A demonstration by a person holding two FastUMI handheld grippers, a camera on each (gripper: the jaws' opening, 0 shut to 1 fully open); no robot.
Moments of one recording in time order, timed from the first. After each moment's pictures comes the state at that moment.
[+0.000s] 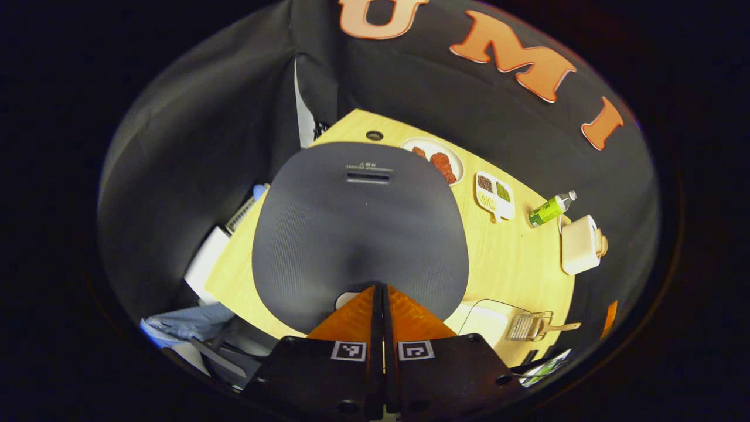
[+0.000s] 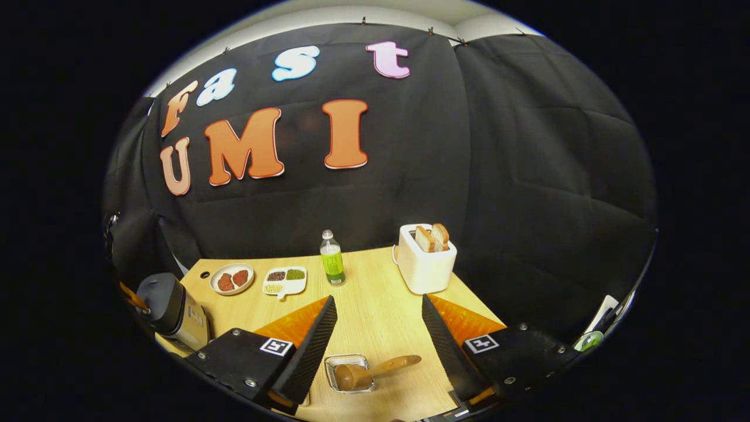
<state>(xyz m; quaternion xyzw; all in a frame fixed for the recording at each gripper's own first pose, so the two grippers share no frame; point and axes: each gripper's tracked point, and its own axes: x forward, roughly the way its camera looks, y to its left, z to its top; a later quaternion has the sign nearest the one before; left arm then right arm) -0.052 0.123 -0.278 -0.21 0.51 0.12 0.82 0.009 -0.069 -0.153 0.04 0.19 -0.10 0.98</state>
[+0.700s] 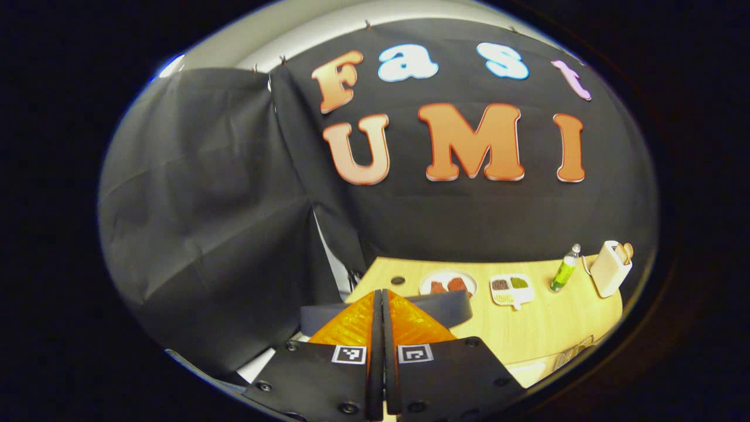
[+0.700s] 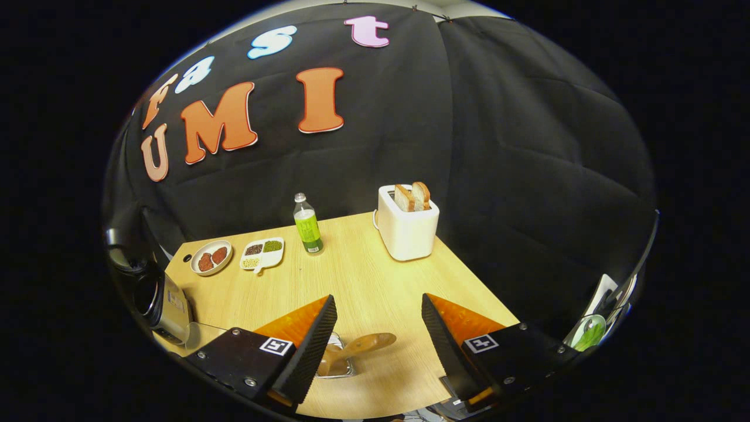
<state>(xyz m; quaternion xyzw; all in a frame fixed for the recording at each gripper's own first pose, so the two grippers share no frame) 0.013 0.174 -0.086 0.00 0.20 0.21 0.96 -0.004 -0.102 -0.211 0.06 0.27 -0.14 0.95</state>
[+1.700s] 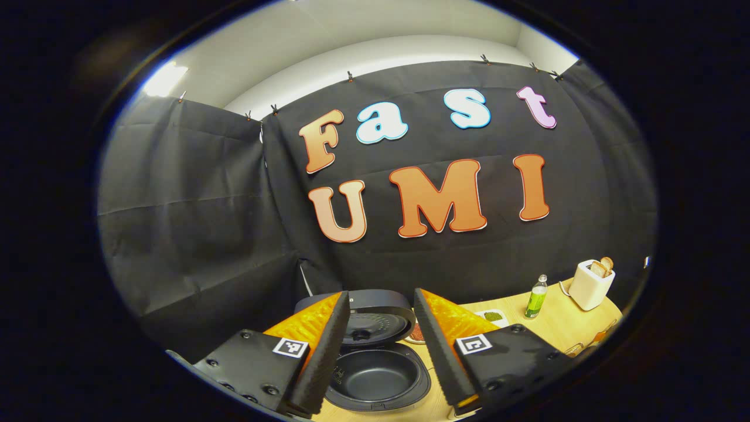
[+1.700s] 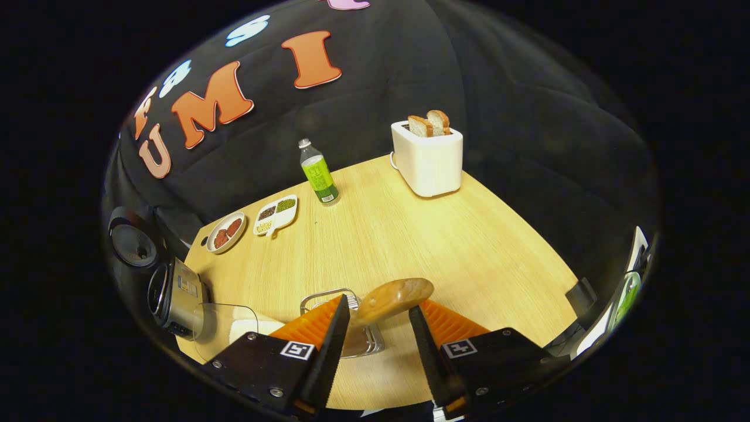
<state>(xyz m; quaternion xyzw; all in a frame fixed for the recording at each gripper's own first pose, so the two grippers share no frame) -0.022 0.114 -0.017 0.02 0.10 0.17 0.98 -0.017 -0.062 -0.300 0.14 0.37 -0.08 0.92</state>
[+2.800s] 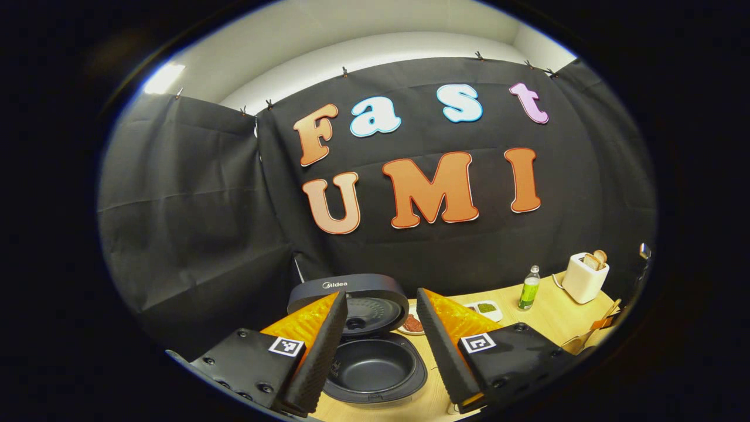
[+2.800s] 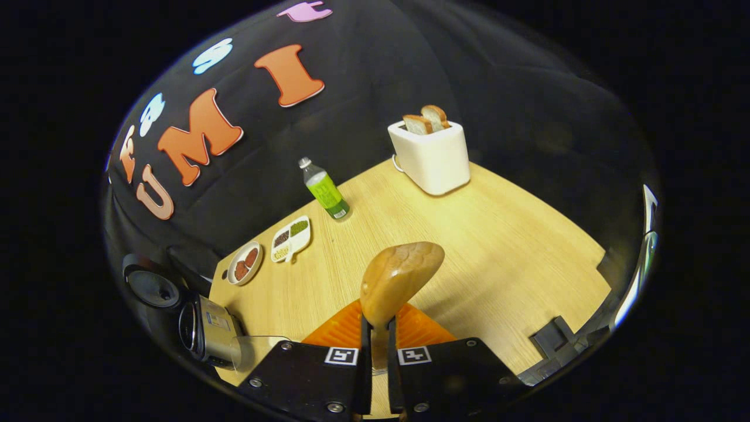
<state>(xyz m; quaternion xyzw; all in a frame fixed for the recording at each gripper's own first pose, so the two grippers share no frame) -0.036 0.107 -0.034 0.01 0.11 0.15 0.98 0.007 -0.039 -0.270 0.23 0.32 -0.09 0.91</state>
